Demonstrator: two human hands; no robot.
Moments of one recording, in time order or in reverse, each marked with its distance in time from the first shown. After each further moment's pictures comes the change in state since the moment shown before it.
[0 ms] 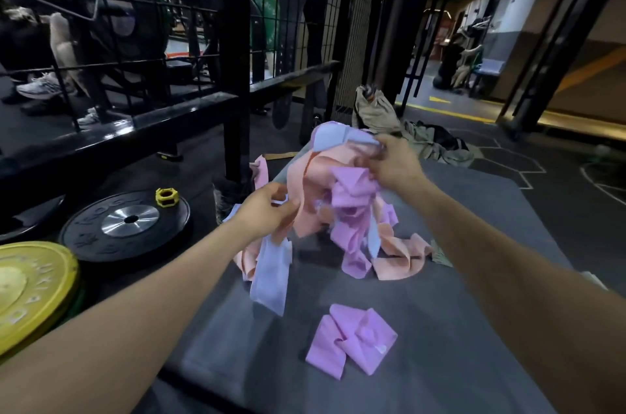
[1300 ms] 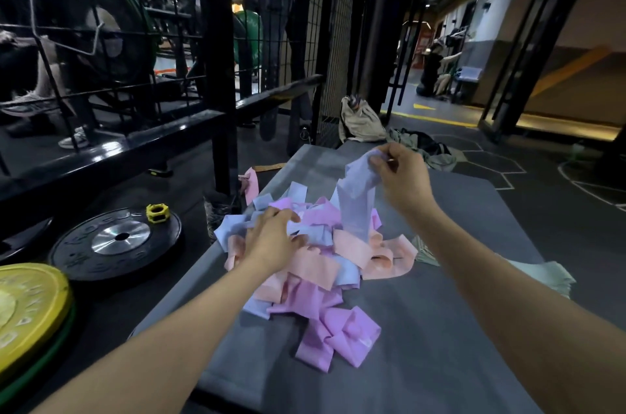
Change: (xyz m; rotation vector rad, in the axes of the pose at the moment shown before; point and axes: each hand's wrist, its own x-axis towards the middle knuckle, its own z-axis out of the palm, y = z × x) left_hand -0.037 0.018 0.038 0.428 0.051 0.086; right_hand -0.051 -0.001 -0.034 0.100 0.246 -0.111
